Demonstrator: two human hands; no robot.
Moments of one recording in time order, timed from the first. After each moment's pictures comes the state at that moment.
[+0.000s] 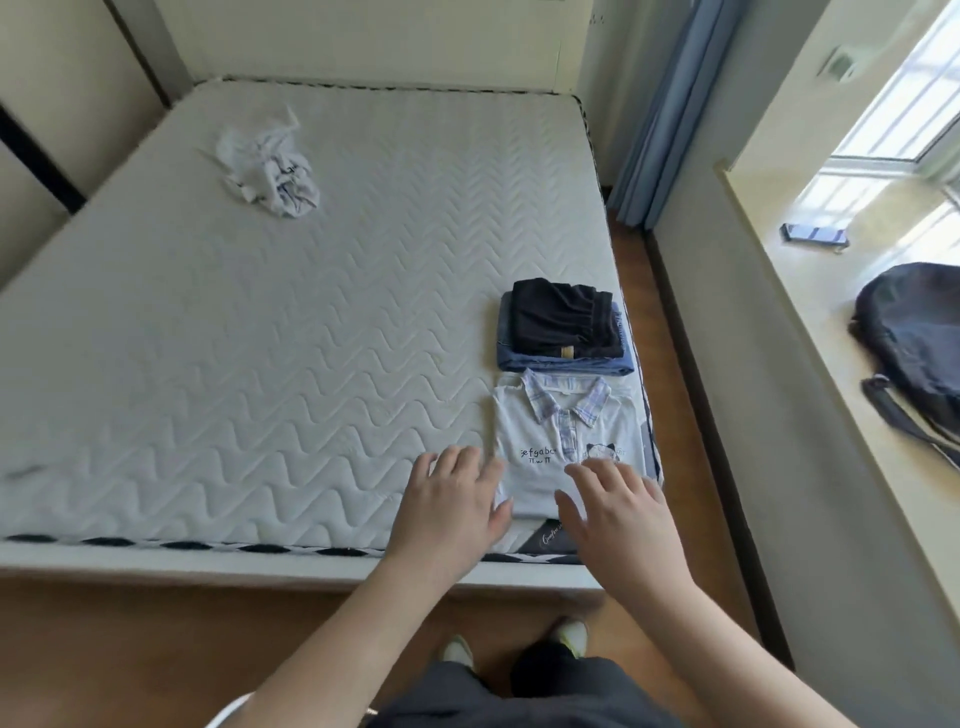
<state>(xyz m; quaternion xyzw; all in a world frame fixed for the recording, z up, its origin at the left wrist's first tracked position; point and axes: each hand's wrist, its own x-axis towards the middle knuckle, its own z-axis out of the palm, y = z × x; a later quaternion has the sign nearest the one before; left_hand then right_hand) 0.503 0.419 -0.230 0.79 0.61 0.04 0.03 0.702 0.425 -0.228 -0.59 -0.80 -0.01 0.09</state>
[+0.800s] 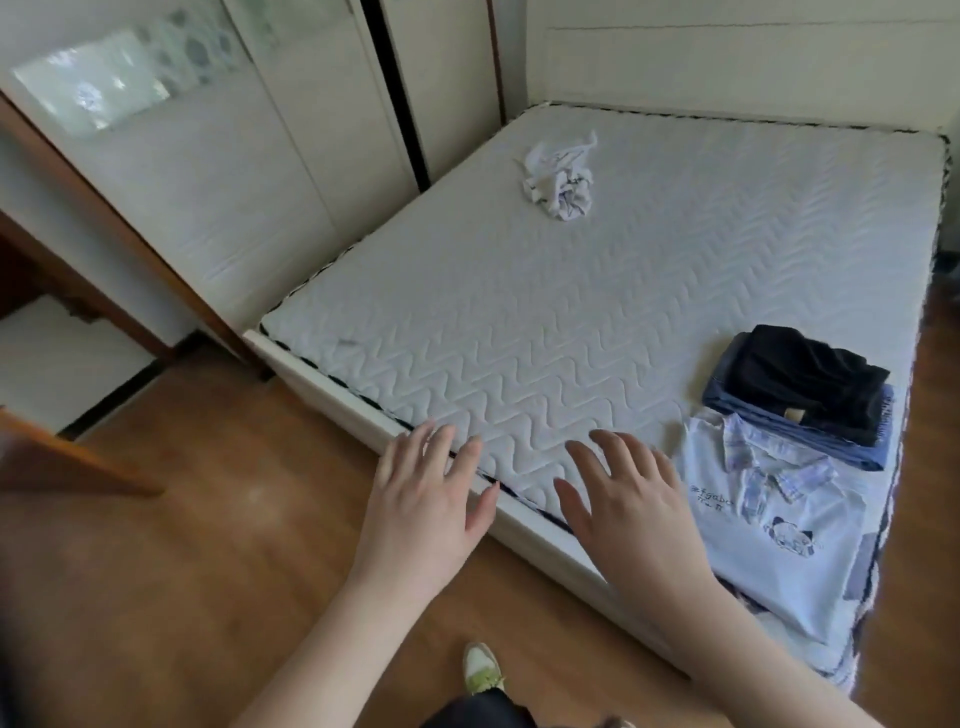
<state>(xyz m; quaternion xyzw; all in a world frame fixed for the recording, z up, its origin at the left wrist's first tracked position) 0.471 0.236 -0.127 0.56 0.82 0.04 -0.13 0.636 0.369 -0.161 -0.33 -0.92 0.04 0.23</state>
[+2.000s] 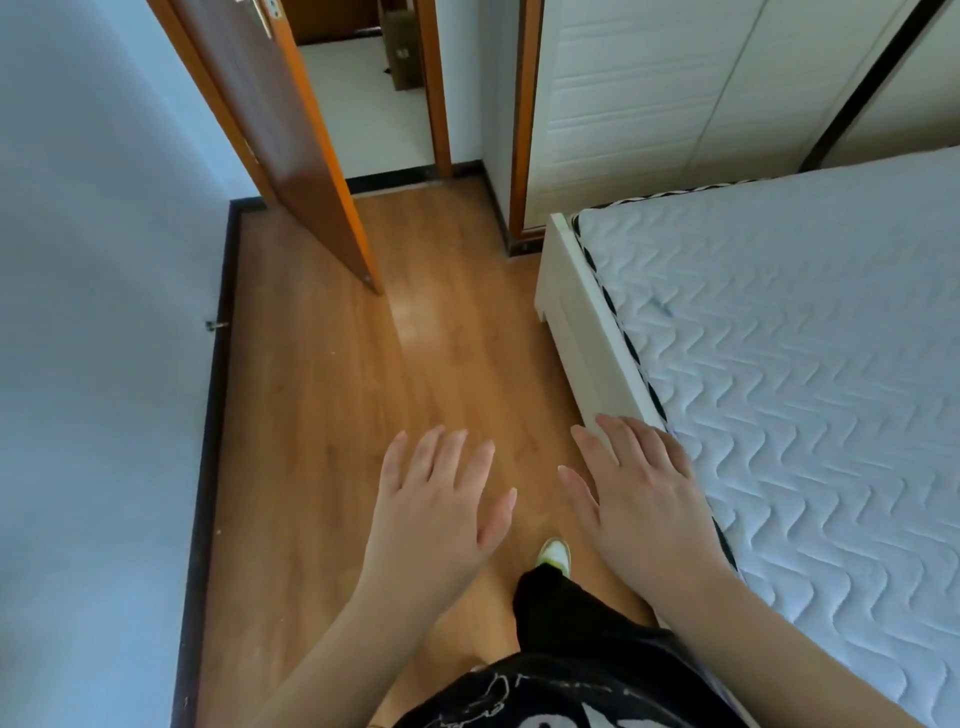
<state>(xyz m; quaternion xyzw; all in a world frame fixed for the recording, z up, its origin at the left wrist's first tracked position) 0.160 -0.075 -0.187 0.19 0.98 0.03 0.02 0.176 0.137 -0.199 0.05 -0.99 0.03 0.15</state>
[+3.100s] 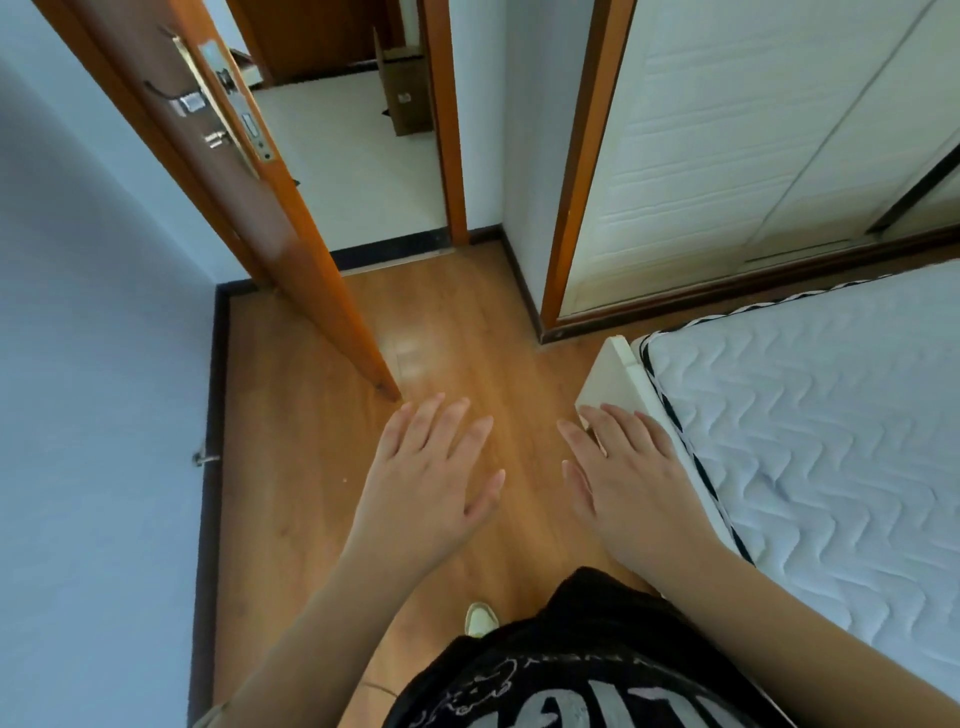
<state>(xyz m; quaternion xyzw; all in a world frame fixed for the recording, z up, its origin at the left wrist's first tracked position) -0.366 -0.150 -0.179 0.25 0.97 0.01 -0.01 -0.330 0.071 -0.185 0.07 -1.00 0.02 0.03</state>
